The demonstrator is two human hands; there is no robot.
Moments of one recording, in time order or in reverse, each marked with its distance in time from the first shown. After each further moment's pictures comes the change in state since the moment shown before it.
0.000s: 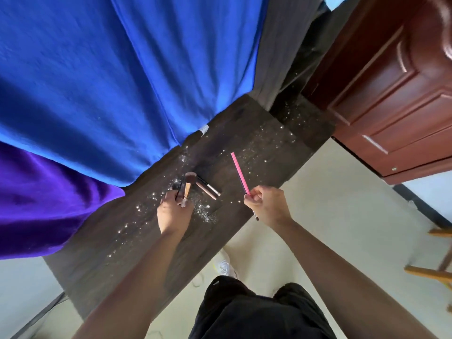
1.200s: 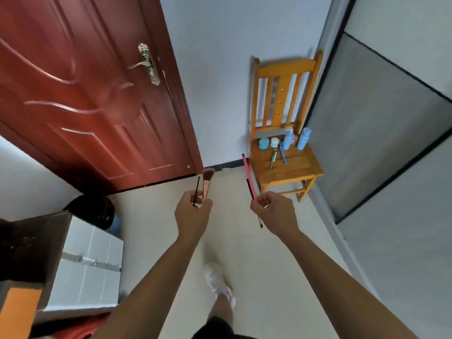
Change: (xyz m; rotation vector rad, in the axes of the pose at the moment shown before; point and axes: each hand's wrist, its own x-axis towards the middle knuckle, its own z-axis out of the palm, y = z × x) left_hand -0.620 0.378 0.448 -0.128 -0.749 0.755; right_hand -0.411 0.557 -0.422 0.412 0.945 0.560
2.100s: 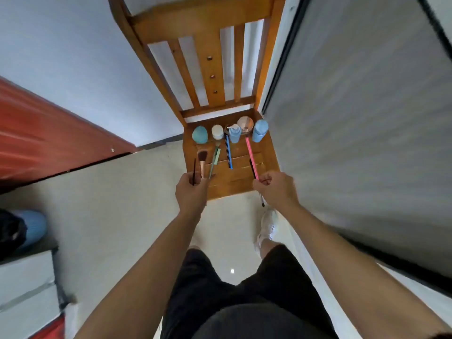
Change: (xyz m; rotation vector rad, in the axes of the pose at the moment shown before) left_hand 0.274 0.087 0.500 0.137 -0.139 -0.459; right_hand 0.478 0.261 -0.153 -0.098 -0.260 0.446
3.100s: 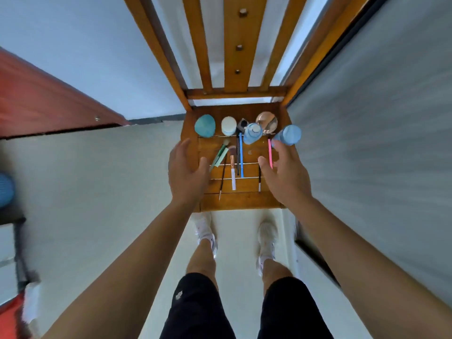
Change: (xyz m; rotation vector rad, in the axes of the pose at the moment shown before) left_hand 0.132 -0.017 0.054 0.158 0.111 0.134; right_hand 0.154 -0.004 0.047 -0.345 0.047 -0.272
